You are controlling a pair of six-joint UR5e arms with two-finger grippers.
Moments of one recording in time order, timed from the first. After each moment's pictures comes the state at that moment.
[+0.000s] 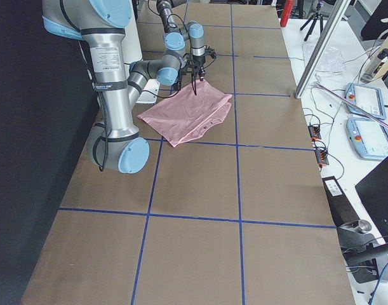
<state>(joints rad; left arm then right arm) -0.42 -2.17 -1.65 -1.82 -1.75 -1.69 0.47 -1.37 2.24 -1.35 1.96 1.62</state>
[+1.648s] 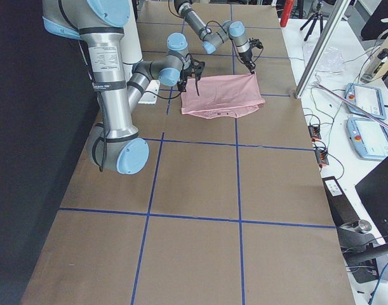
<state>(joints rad) -0.72 -2.48 -1.04 -2.14 -1.61 -1.53 0.50 -1.37 2.23 -1.35 1.91 1.62</state>
